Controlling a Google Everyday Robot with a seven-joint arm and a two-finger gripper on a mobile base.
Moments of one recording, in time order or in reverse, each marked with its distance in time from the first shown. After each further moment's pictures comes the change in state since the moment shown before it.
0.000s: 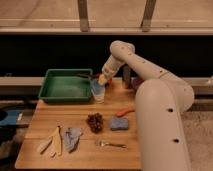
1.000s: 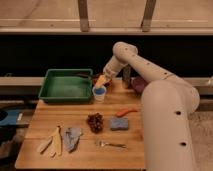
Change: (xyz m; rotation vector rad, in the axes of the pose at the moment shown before) arm 0.003 0.009 -0.013 -0.026 -0.059 -0.013
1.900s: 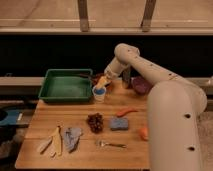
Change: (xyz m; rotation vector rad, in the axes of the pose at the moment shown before) arm 0.013 0.002 0.005 0.015 0.001 0.011
